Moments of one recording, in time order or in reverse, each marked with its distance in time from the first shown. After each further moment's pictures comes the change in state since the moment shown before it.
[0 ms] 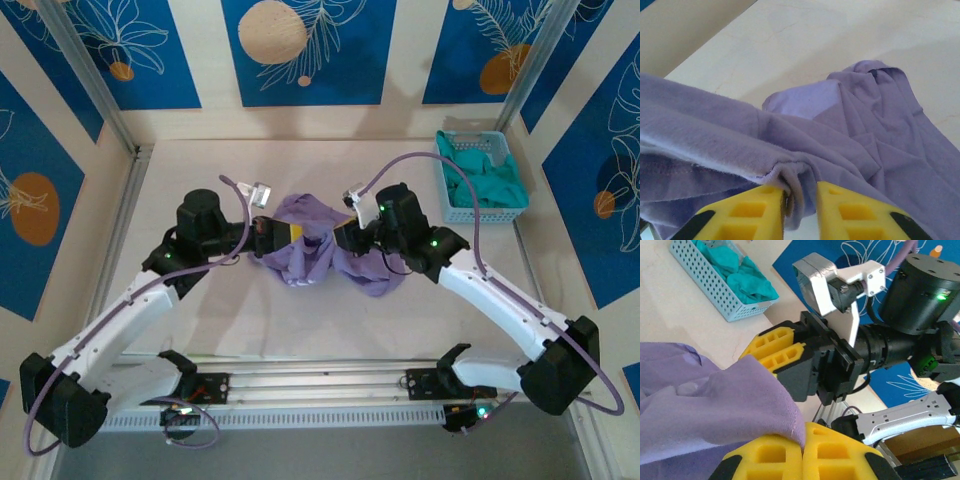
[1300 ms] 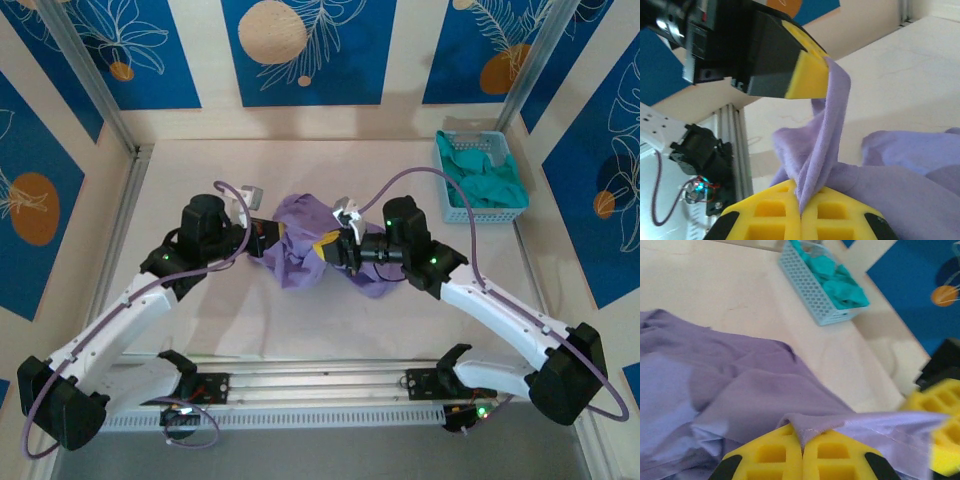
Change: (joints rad) left arm -0.002 -0.021 0.002 -0.209 -0.412 0.192; right arm 0.000 -0.053 -0.171 0.372 -0.453 0.045
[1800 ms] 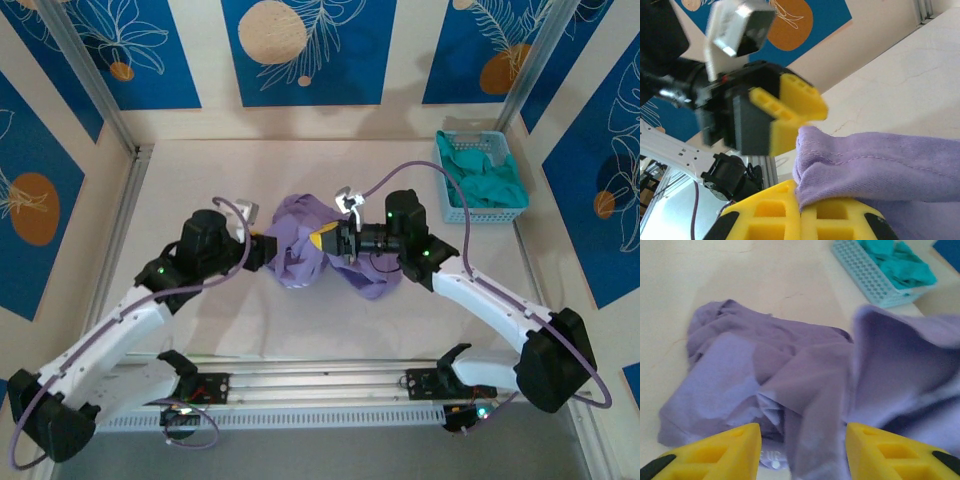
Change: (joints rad) left arm -0.090 -0.119 -0.069 -0.105 -0.198 0.097; right arm -0.054 0.096 -0.013 0.204 -0.115 0.217
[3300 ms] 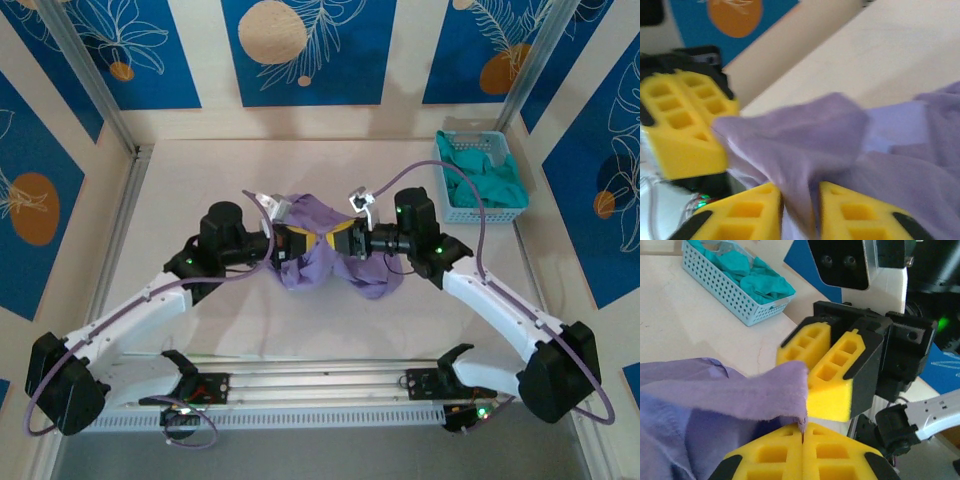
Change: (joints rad) left arm -0.037 0.186 -0.011 0.440 0.416 -0.139; right arm -0.047 -0.084 0.022 -0.285 0.184 -0.109
